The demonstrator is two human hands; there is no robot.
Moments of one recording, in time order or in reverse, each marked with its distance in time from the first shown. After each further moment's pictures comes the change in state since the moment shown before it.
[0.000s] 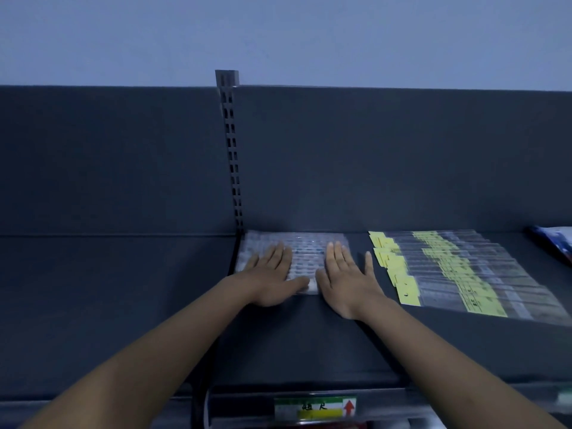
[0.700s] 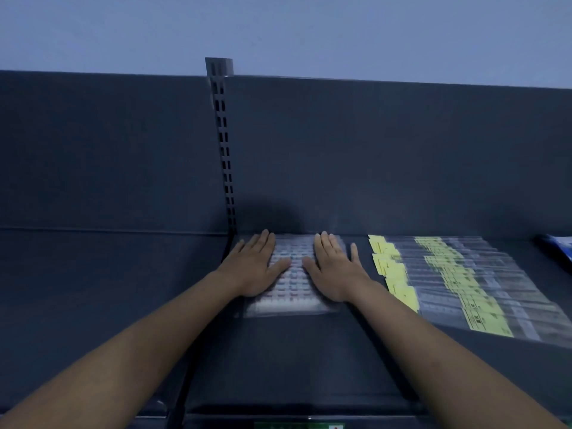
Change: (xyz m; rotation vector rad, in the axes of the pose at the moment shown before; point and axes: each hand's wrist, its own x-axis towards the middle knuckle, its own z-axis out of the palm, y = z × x) left_hand 0.028 -0.020 -0.007 0.034 0.179 -0.048; right_hand 0.048 0.009 -0.007 0.101 -0.023 -0.074
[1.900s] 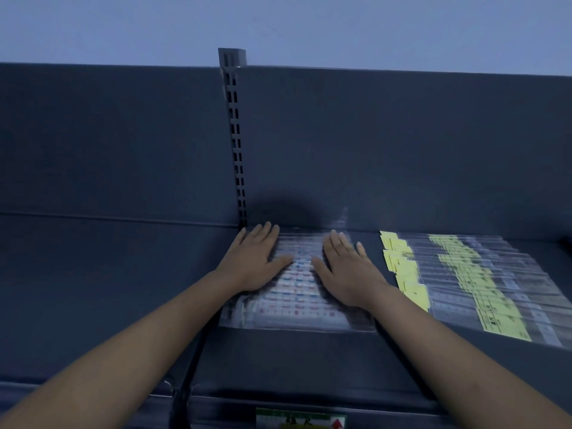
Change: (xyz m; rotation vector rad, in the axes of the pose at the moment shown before) left_hand -0.015 -0.005 0.004 -0.070 0.141 -0.022; right_hand -0.015 0.006 0.002 -0.005 0.035 -0.108
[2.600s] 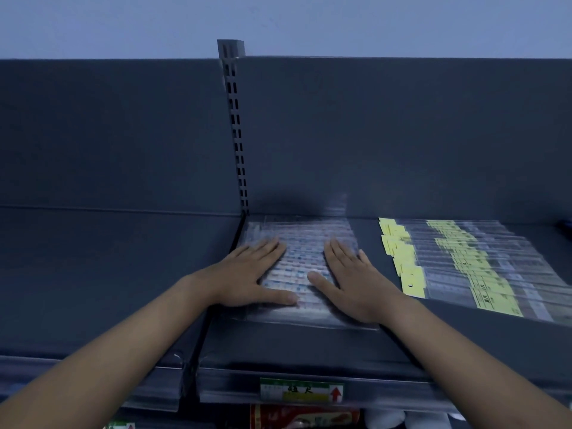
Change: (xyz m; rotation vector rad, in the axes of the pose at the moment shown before) left_hand -0.058 -0.004 -0.013 0.009 -0.320 0.174; right_hand -0.050 0.000 0.008 -0.005 -0.081 -0.094
